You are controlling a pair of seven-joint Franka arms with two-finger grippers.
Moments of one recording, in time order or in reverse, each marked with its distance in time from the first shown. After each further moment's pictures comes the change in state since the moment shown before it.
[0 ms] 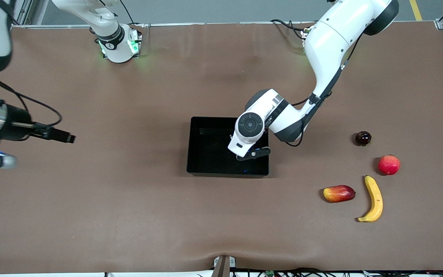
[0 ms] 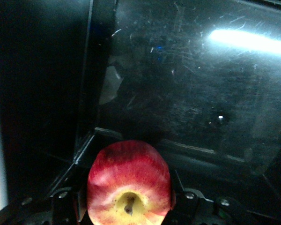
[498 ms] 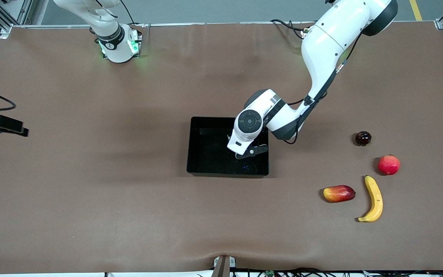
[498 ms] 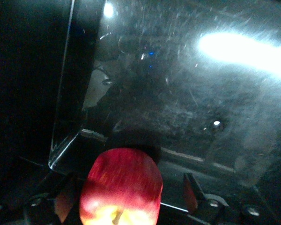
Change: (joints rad) left arm 0.001 -0.010 0.001 -0.059 0.002 0.109 -0.068; right arm -0.106 -0.050 -0.005 -0.014 -0.154 -0.002 -0.447
